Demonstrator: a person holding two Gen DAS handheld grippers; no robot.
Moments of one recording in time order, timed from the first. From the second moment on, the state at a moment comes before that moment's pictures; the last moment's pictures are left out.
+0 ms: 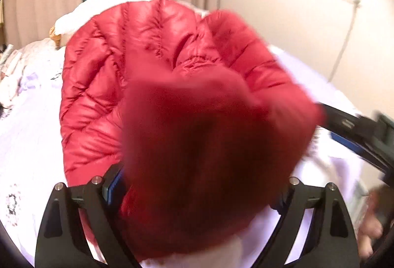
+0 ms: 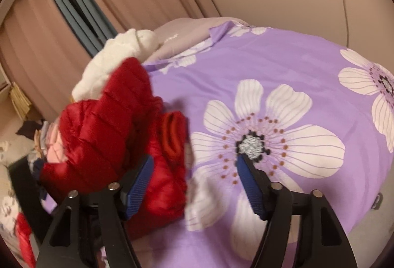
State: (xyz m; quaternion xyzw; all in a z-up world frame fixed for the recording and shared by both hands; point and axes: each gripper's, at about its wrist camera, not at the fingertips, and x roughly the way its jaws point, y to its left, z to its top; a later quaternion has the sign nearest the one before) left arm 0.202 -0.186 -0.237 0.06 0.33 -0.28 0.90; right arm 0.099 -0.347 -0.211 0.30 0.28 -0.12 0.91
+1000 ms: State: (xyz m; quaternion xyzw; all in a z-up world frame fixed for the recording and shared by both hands) left arm 0.161 -0.004 -0.198 -0.13 0.32 -0.12 0.93; right arm 0.164 -0.224 -0.185 0.24 0.30 -0.04 0.92
